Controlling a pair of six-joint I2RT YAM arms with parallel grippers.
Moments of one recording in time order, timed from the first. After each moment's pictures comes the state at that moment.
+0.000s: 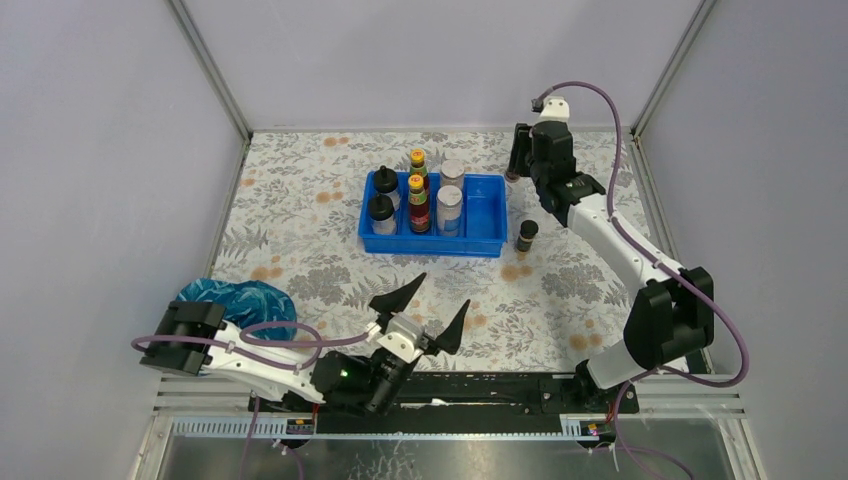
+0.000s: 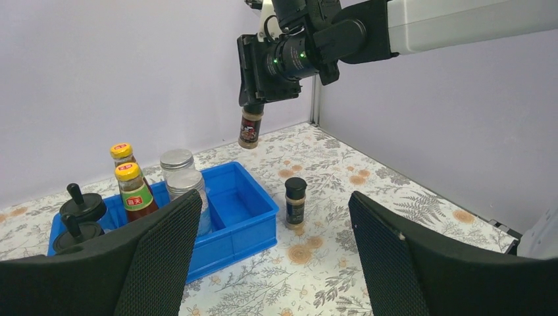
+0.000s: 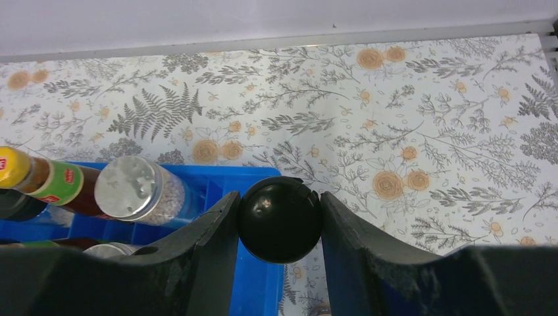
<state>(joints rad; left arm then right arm) -1.76 1.22 0.56 1.38 -1.09 0.65 0.36 1.52 1.26 -0.13 0.29 0.22</state>
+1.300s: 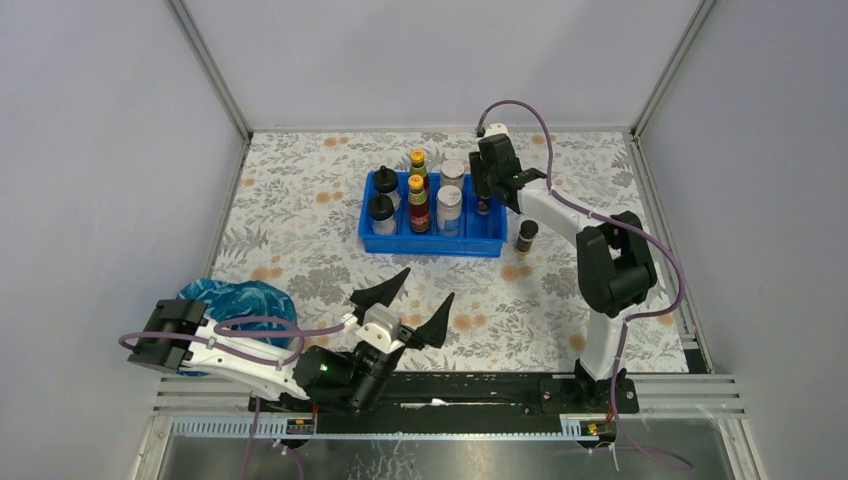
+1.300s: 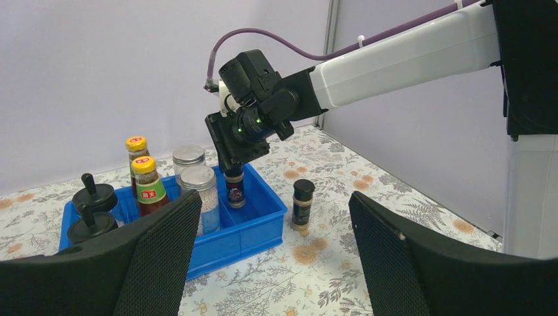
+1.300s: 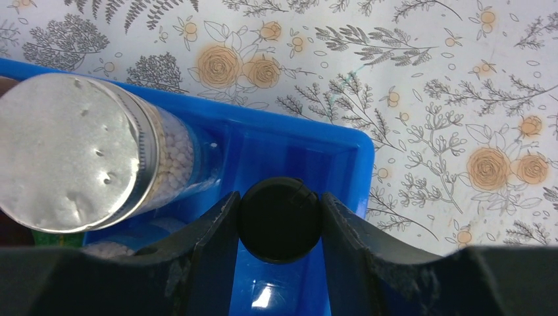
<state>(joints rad) -1.77 1.11 0.53 1.35 -1.12 0.64 0.46 1.90 1.42 -0.22 0.25 0.18</state>
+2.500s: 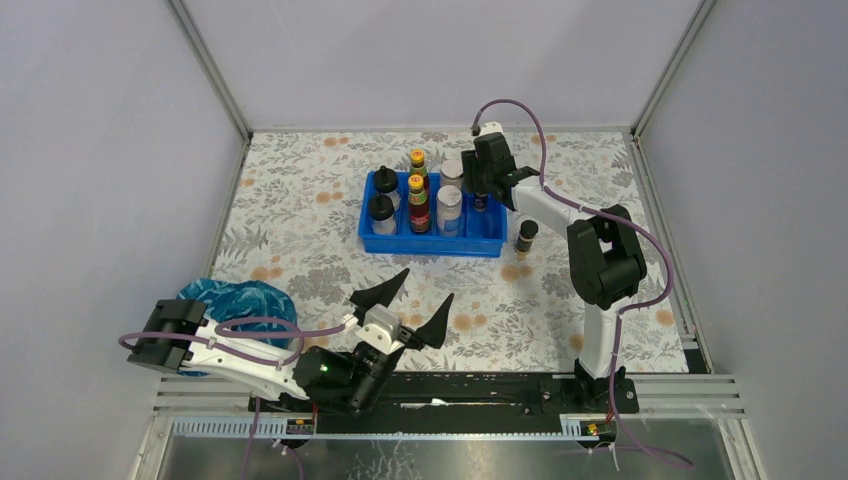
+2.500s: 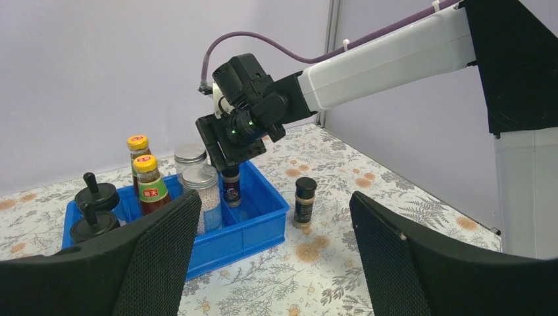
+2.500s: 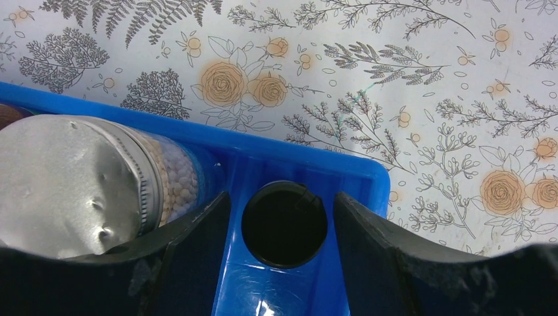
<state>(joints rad) -1.77 1.10 0.51 1.35 -1.12 0.64 0.46 1.98 1.48 -0.19 0.24 0.16</state>
